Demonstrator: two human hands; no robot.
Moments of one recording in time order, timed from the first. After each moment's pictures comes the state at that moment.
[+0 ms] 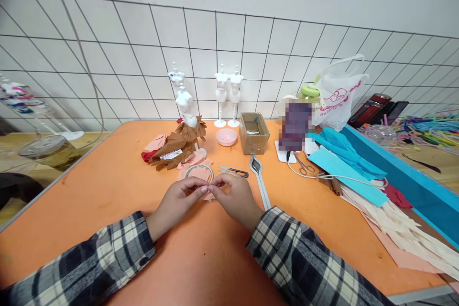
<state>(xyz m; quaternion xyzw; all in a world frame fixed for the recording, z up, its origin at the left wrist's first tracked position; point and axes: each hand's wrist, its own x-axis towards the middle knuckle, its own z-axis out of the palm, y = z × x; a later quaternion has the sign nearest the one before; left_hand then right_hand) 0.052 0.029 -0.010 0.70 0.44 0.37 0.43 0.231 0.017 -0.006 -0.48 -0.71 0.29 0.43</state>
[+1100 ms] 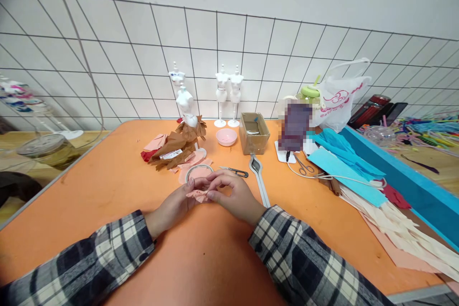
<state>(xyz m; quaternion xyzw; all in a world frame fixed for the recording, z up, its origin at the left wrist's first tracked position) 0.050 0.027 -0.009 0.53 0.28 0.37 0.71 0.238 0.016 0.003 -0.37 -0.70 0.41 0.46</state>
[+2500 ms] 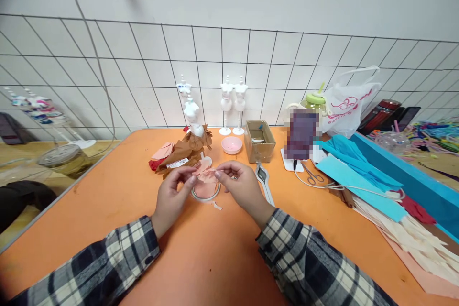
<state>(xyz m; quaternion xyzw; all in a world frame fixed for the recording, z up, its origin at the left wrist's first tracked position) 0.034 0.053 -0.001 0.66 0.48 0.52 0.25 0.227 0.042 0.027 -0.43 -0.58 0.45 0.53</state>
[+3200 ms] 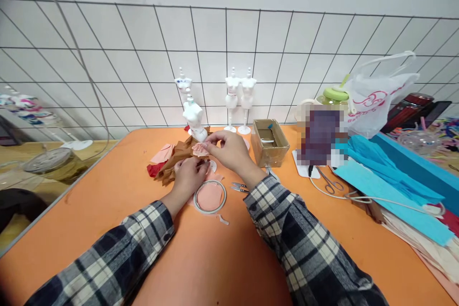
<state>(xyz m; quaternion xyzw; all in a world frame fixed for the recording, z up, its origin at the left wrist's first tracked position) 0.039 0.144 -0.025 0.72 0.63 0.29 0.04 0.202 0.152 0.059 -0.46 -0.71 0.26 0.46</state>
